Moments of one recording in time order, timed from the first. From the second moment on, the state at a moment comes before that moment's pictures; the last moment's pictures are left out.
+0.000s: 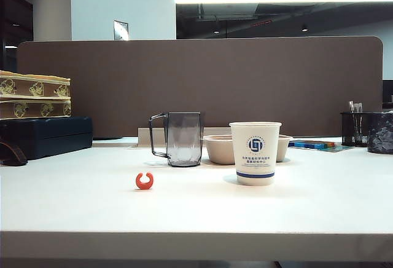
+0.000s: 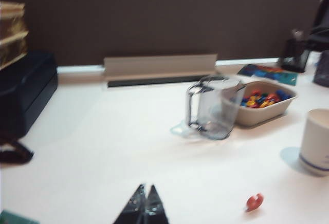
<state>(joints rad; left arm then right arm) -0.02 0.00 0.02 0.03 0.34 -0.02 -0.08 0.00 0.06 0.08 -0.18 0.21</state>
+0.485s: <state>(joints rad) -0.02 0.08 0.15 0.03 0.36 -0.04 -0.08 0.06 0.22 -0.04 -0.27 0.21</state>
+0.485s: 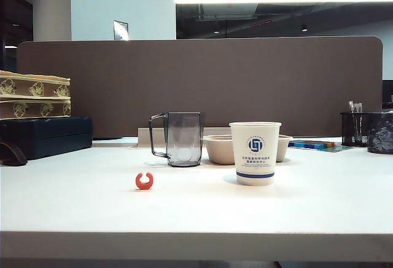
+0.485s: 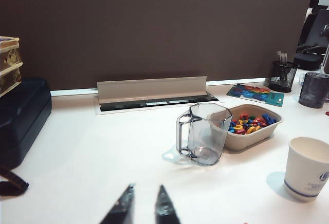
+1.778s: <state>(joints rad) -0.27 1.13 0.49 0.10 0.49 0.50 -0.03 0.78 0.42 0.13 -0.49 0.11</state>
